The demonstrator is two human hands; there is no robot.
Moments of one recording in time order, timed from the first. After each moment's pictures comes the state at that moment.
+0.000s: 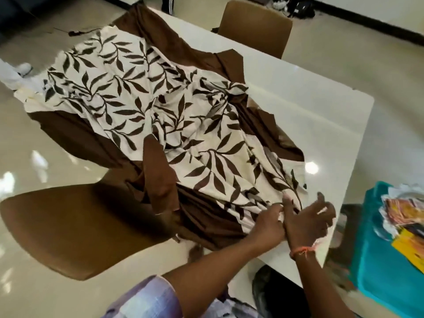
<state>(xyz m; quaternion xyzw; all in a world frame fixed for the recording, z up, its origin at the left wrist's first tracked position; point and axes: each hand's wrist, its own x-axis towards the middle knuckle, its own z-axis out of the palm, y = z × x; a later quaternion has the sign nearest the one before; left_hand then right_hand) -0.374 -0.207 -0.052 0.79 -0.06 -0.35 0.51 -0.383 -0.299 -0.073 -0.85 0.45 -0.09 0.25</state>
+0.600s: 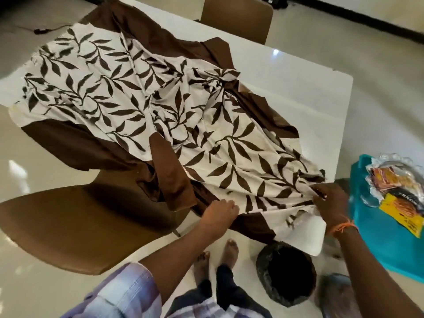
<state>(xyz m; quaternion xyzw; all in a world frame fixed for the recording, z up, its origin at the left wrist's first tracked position) -0.382 -0.072 -0.101 0.90 -0.40 -0.19 -0.01 -0.424 -0.376 -0.081 -0.95 0.26 -0.01 0.20</state>
